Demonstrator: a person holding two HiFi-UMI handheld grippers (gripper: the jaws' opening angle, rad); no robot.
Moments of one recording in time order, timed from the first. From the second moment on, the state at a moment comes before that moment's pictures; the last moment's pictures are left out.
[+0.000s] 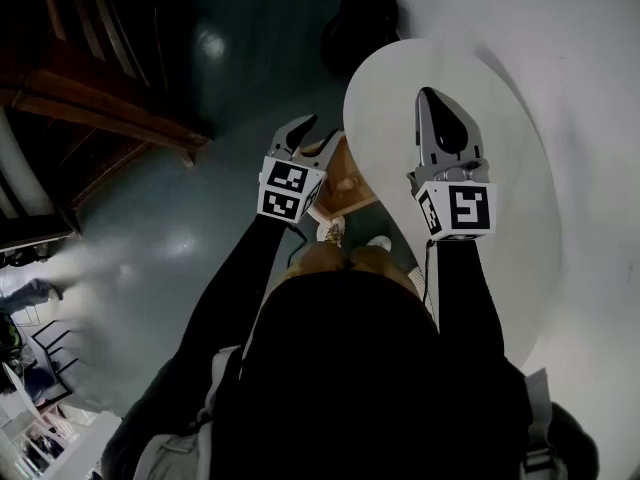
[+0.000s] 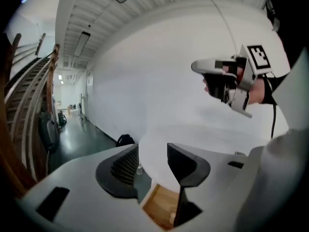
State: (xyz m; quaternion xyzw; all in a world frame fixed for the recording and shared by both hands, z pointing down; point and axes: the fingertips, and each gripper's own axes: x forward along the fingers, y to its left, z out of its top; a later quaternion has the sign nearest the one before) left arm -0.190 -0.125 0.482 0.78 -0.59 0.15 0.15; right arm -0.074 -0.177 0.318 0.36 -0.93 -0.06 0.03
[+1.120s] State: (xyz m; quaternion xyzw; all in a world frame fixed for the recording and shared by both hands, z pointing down) left arm -0.058 -0.157 0.275 0.89 -0.46 0.03 -0.08; right arm 0.073 -0.168 0.295 0.54 -0.84 -0.08 0.02
